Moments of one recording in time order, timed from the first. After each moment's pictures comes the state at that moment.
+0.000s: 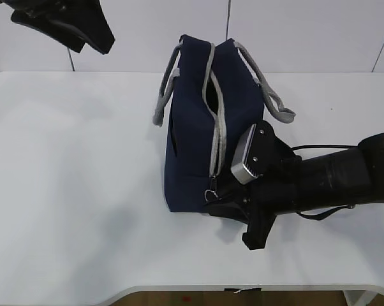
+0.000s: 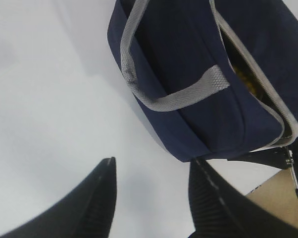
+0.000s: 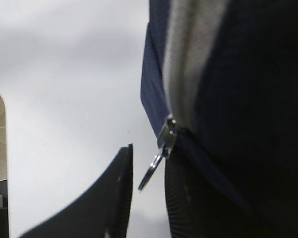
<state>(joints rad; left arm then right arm) -0.48 1.61 -1.65 -0.22 1.11 0.03 0.28 1.82 -0.77 1.80 0.68 -2.52</state>
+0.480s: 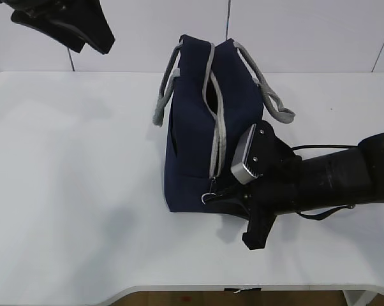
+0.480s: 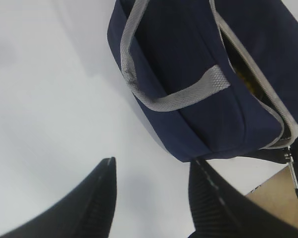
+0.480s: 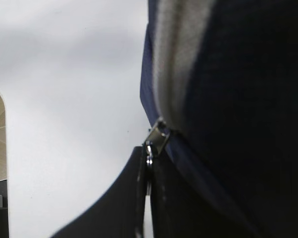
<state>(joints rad) -0.48 1.61 -1.65 -0.22 1.11 0.03 0.28 1.82 -0.77 1.80 0.68 -2.52</state>
